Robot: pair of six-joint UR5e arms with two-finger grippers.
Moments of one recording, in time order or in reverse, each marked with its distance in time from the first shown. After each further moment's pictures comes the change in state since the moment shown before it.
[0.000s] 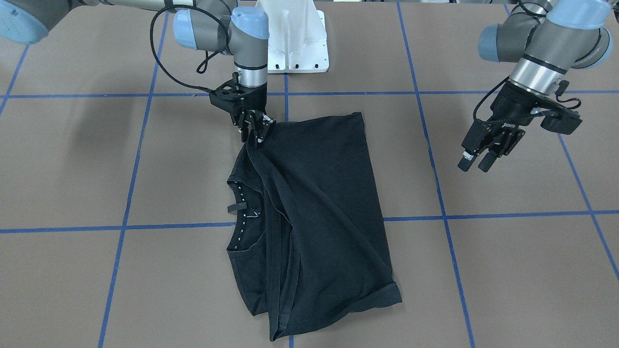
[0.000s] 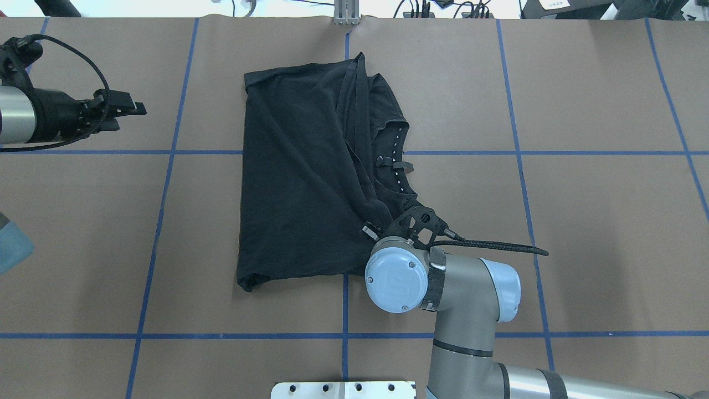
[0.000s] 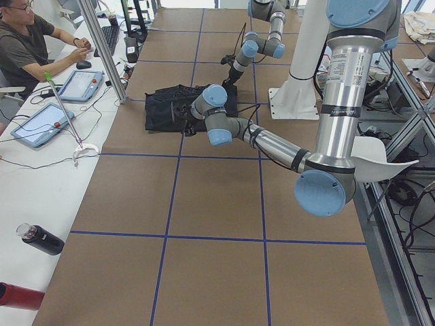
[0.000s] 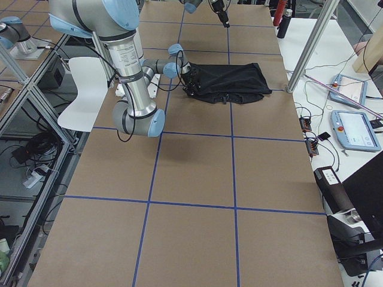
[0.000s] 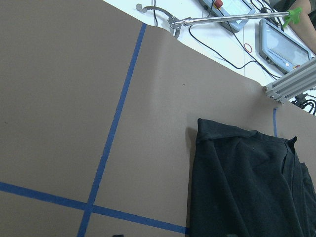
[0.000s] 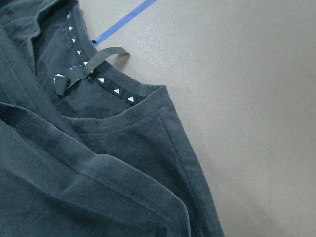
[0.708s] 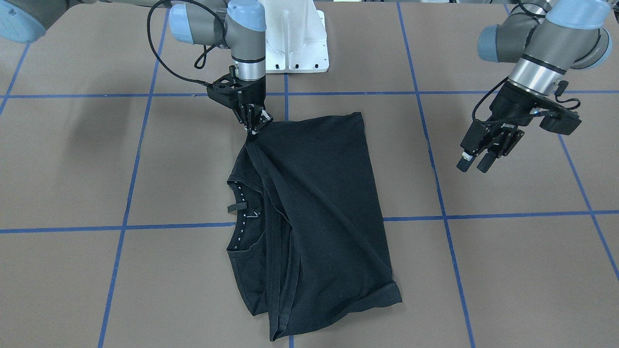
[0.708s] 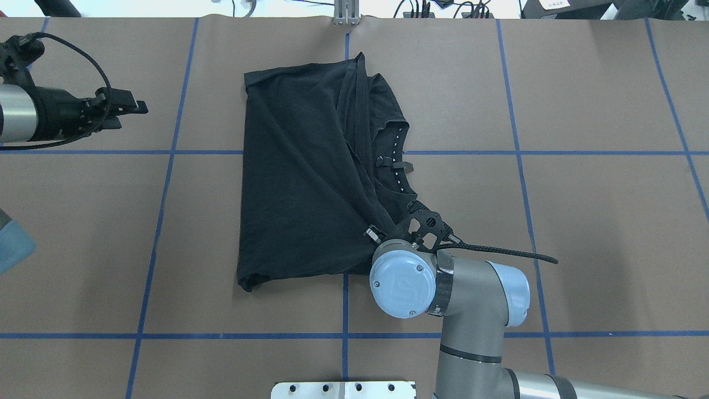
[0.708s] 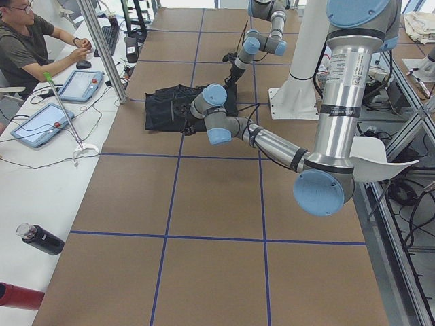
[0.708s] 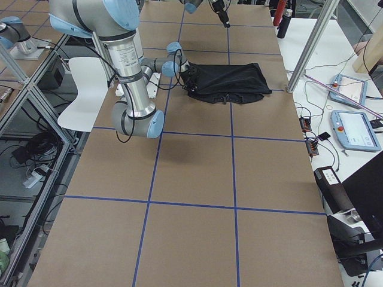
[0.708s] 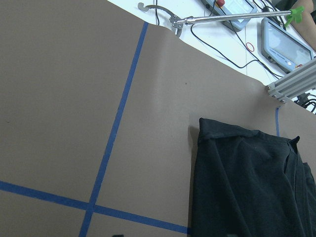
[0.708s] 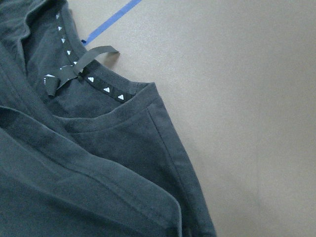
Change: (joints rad) left arm -0.001 -0.007 0.002 0.001 0.000 0.004; right arm -0.007 -0.018 0.050 -0.001 0.011 0.055
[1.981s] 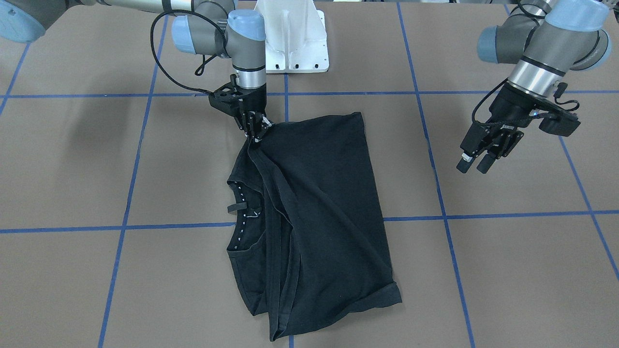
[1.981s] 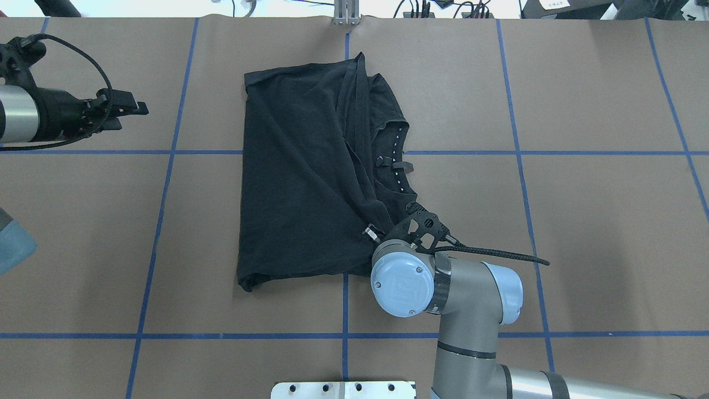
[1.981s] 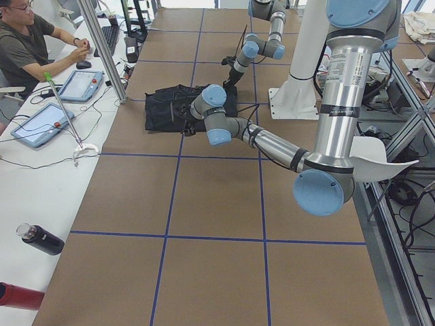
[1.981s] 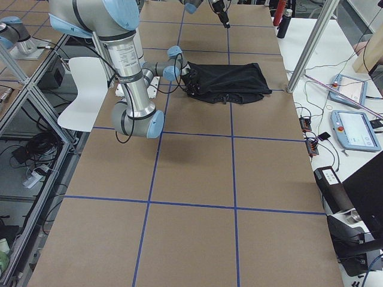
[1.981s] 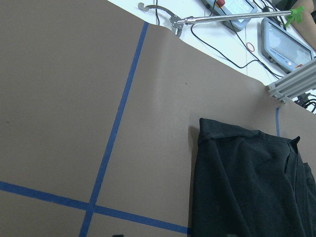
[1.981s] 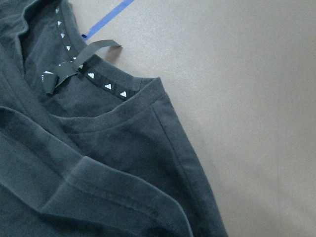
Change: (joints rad) left arm 0.001 -0.001 0.007 -0.001 0.000 0.000; right arm 0.000 -0.002 -0.066 0.086 -0.021 0.003
